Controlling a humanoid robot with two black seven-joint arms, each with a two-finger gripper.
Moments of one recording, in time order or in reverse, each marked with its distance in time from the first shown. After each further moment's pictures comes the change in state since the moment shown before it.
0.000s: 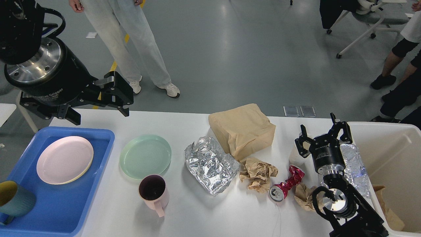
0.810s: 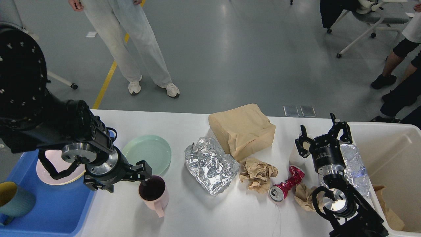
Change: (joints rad) left arm 0.894 -0.063 -0.164 0.212 -0.020 0.546 0.000; right arm 0.000 0.000 0.000 0.000 0.000 0.000 0.000
